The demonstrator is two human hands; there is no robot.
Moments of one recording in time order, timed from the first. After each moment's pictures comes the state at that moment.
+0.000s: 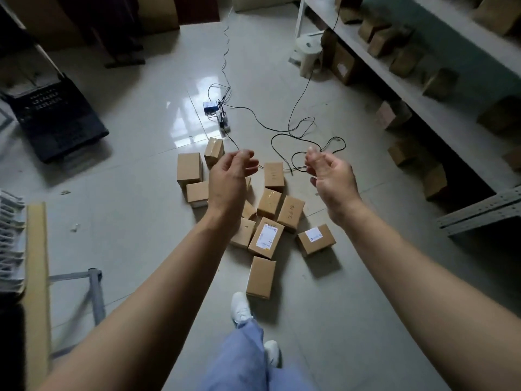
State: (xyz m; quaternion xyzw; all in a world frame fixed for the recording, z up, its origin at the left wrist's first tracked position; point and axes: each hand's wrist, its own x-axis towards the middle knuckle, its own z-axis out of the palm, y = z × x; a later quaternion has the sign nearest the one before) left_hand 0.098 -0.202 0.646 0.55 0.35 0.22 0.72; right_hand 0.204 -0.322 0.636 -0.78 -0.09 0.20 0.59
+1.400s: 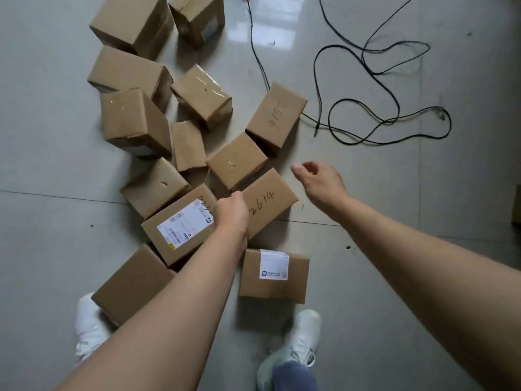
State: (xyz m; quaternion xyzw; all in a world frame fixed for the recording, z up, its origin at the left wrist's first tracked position) left_hand 0.450 -0.264 0.056 0.21 0.75 0.12 0.61; right_hand 0.605 -0.287 0.056 -0.83 -0.28 0.43 0.21
